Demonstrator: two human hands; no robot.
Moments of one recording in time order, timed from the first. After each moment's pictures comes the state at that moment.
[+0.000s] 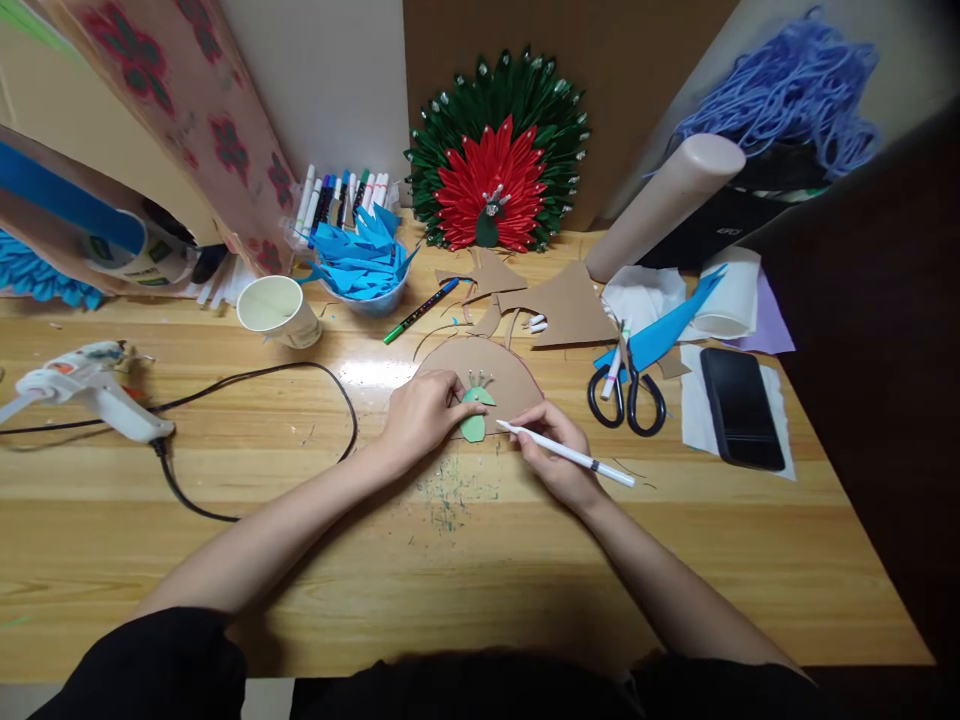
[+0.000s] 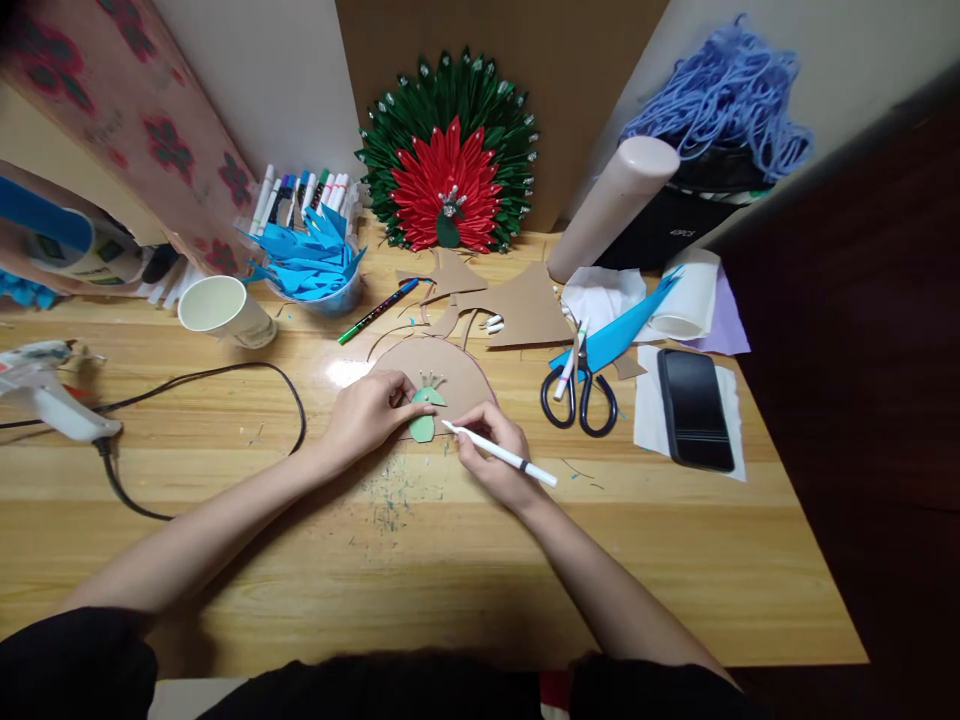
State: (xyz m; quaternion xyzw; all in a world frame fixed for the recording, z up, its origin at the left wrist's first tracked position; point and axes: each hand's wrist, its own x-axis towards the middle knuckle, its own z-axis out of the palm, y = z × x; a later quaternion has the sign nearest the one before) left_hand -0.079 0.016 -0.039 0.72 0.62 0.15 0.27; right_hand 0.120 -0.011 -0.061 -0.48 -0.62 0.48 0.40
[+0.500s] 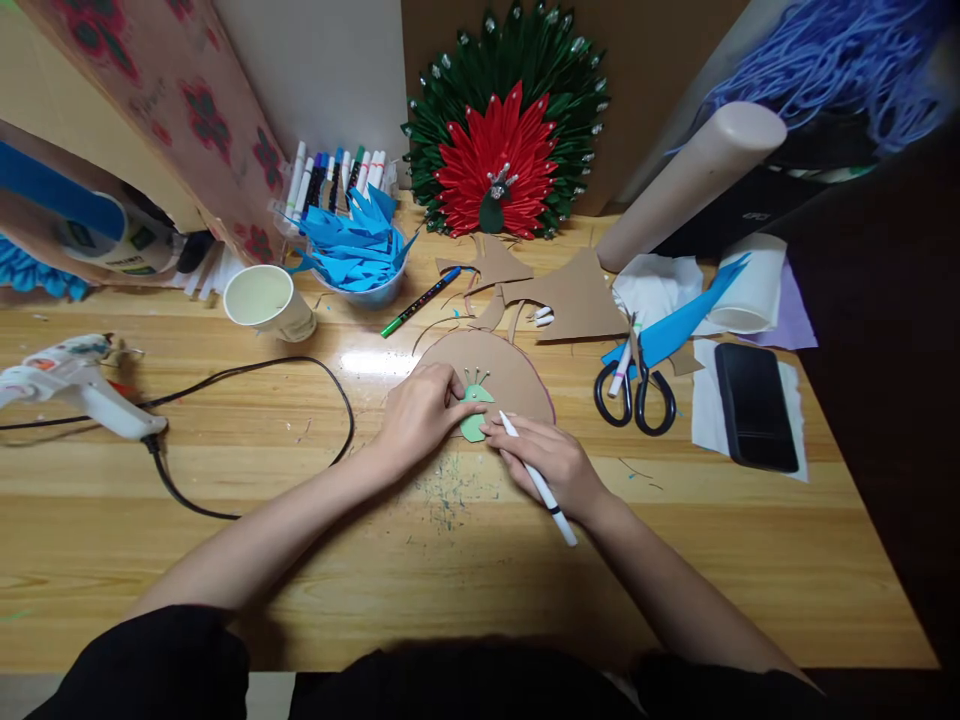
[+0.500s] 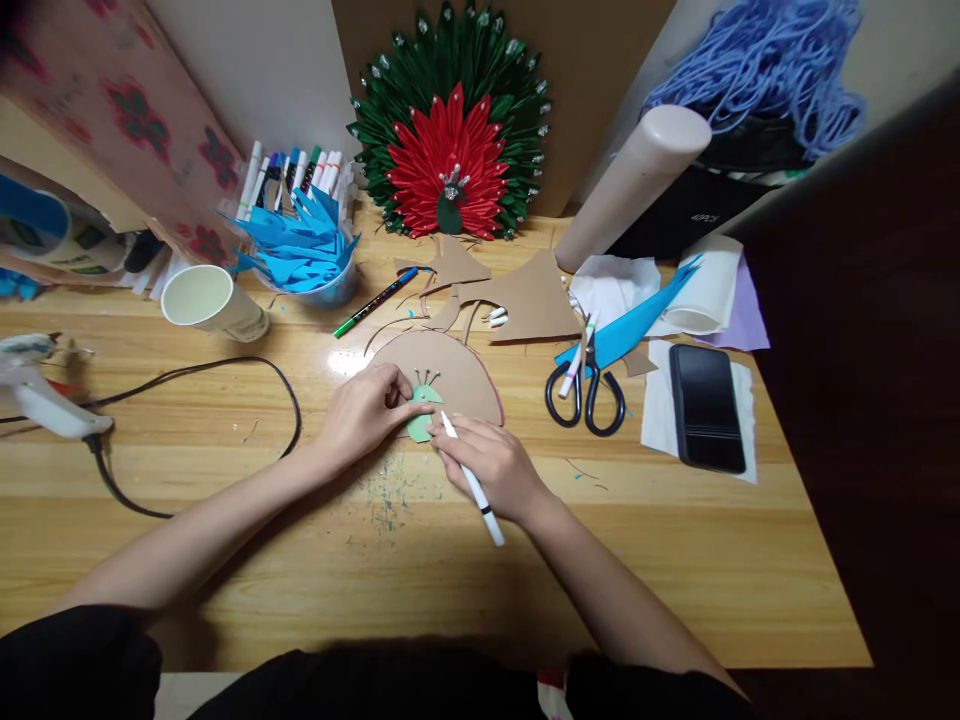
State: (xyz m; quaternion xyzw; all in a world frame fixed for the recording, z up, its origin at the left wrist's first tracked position) left_hand -0.078 0.014 -0.039 0.71 0.62 0.20 0.29; right_hand 0.124 -0.009 -0.061 -0.30 -0.88 0.22 0.31
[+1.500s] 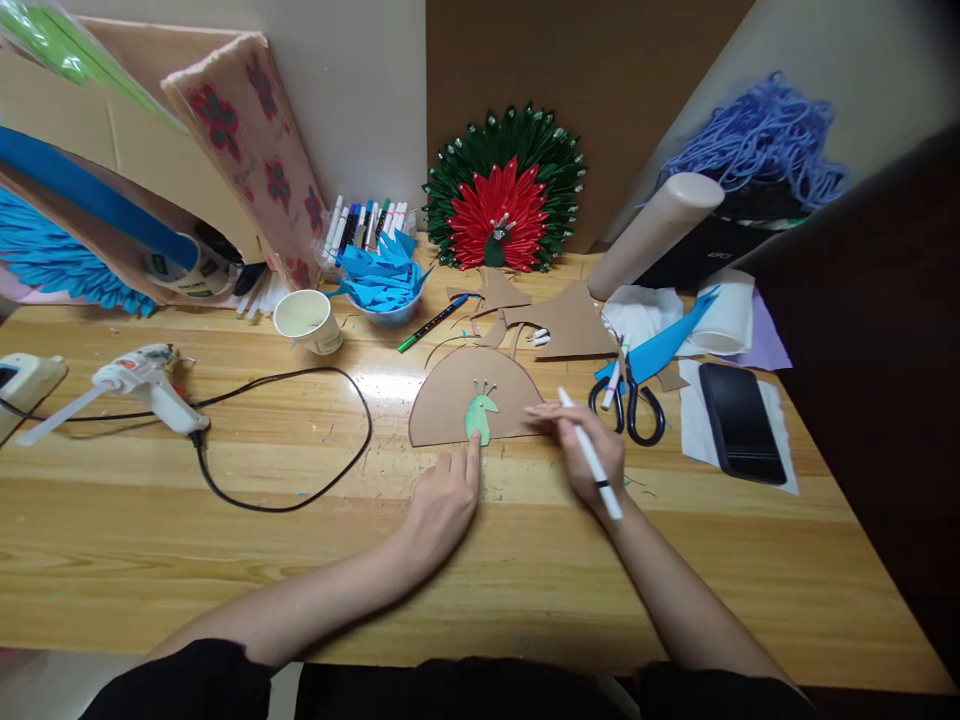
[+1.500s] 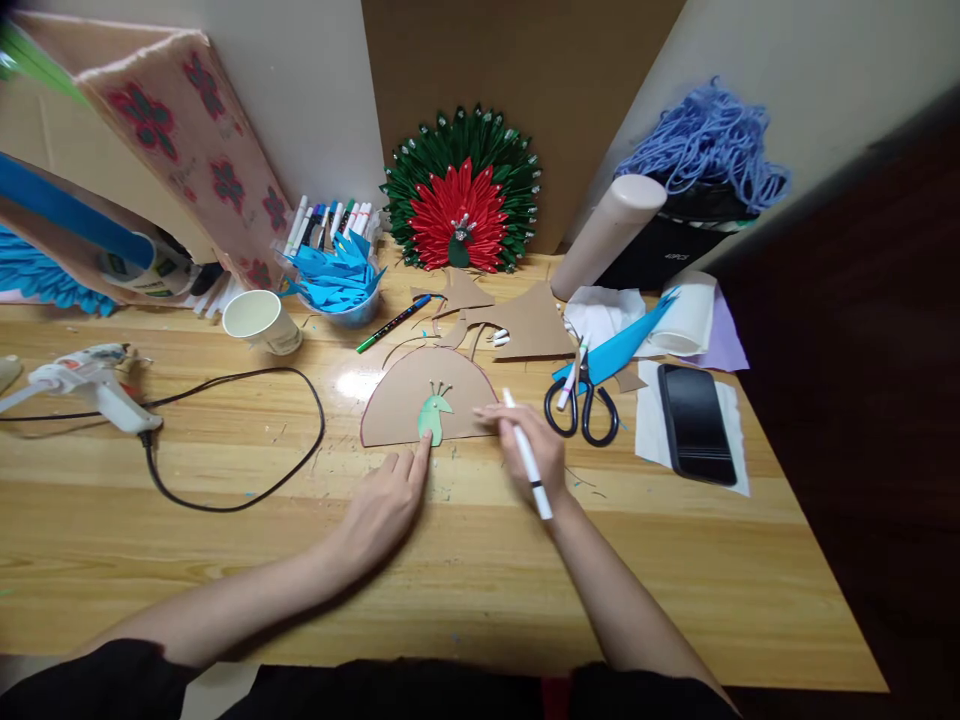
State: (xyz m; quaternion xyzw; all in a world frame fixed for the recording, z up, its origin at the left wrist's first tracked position) left_hand -0.049 -0.078 -0.046 0.82 0.56 -0.06 -0.05; right_hand 0.134 -0.002 -0.053 -0.45 -0.68 0.31 0.49
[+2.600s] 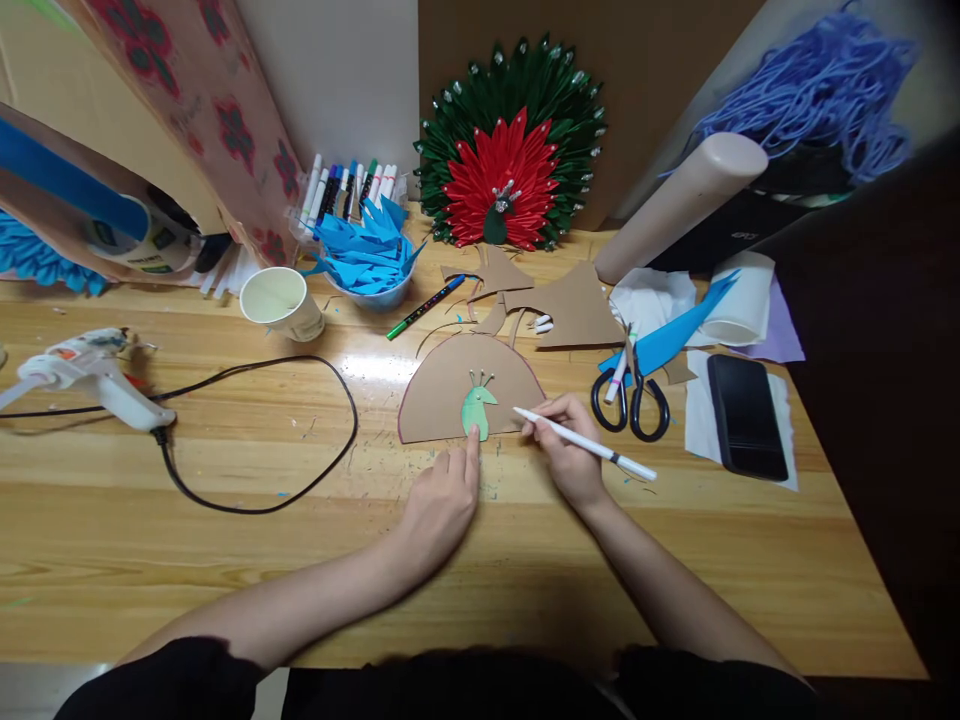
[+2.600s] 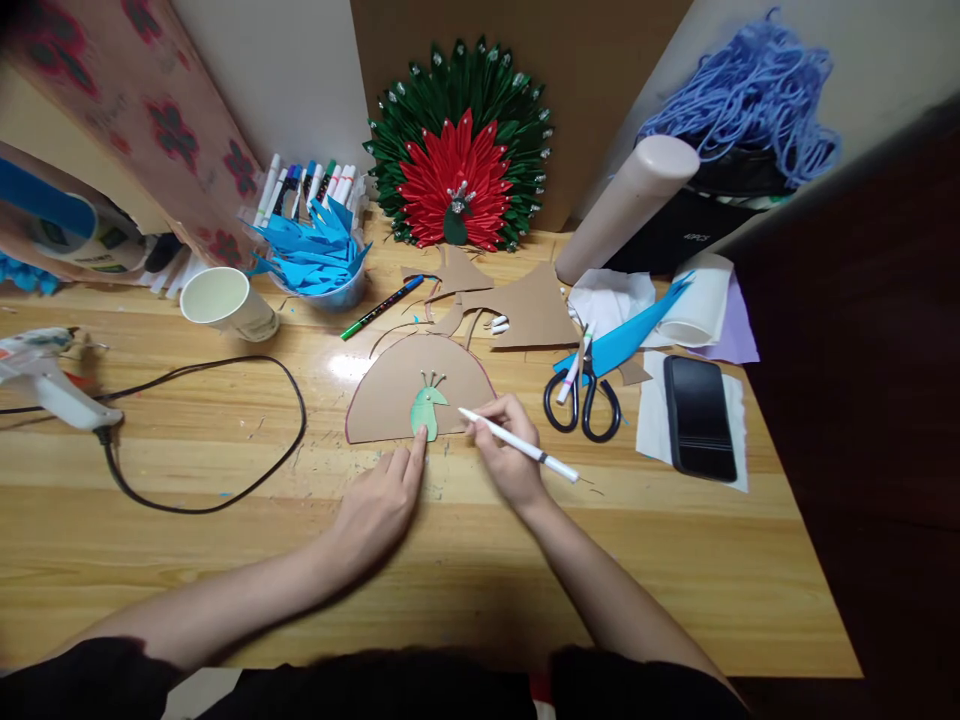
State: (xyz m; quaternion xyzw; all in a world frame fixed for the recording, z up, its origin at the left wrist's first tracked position) left_hand -0.043 -0.077 -0.051 0.82 0.56 -0.04 -0.03; right_hand 0.122 -0.005 -0.063 -0.50 -0.57 0.47 0.45
